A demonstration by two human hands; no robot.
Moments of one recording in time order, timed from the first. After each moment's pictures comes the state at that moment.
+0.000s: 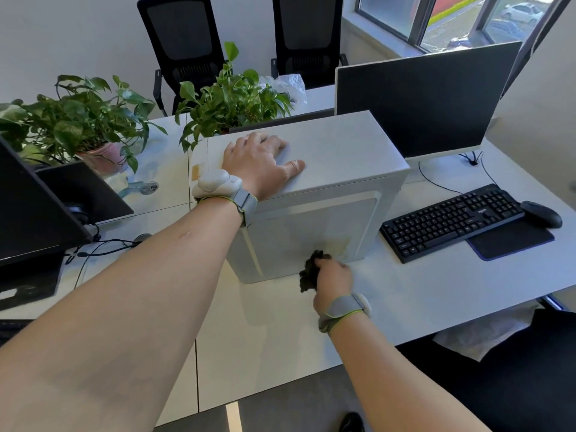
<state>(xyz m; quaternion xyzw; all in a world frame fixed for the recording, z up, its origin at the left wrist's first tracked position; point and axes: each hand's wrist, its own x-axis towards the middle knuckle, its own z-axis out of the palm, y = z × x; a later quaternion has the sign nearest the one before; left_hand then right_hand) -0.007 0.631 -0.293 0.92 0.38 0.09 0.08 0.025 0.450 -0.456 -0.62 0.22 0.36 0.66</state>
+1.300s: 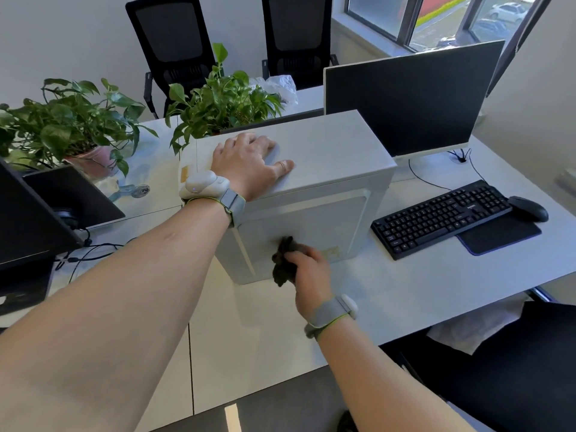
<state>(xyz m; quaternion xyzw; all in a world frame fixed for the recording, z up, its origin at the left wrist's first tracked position) -0.006 0.630 -0.292 0.92 0.38 0.09 0.09 0.003 0.453 -0.439 -0.57 0.08 0.42 0.71</state>
